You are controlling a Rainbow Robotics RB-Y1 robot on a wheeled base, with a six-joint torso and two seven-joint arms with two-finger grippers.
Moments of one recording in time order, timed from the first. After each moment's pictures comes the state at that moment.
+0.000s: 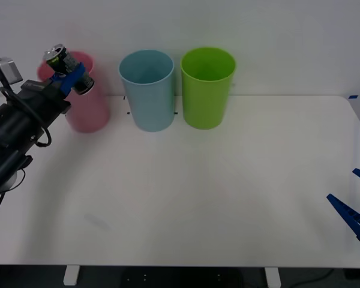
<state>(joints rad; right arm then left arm) 0.35 -0.40 -0.52 -1.66 0.96 -1.22 0.00 -0.33 0.38 0.26 -1.46 -1.13 -0.69 0.30</state>
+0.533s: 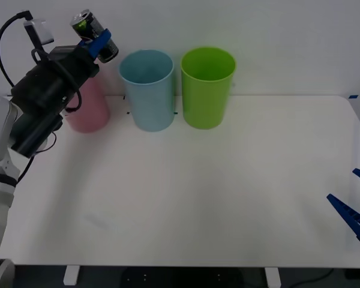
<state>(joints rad) 0.35 -0.40 -0.52 -1.66 0.96 -1.22 0.00 -0.57 0.38 0.11 -1.31 -1.18 -0.50 0.38</state>
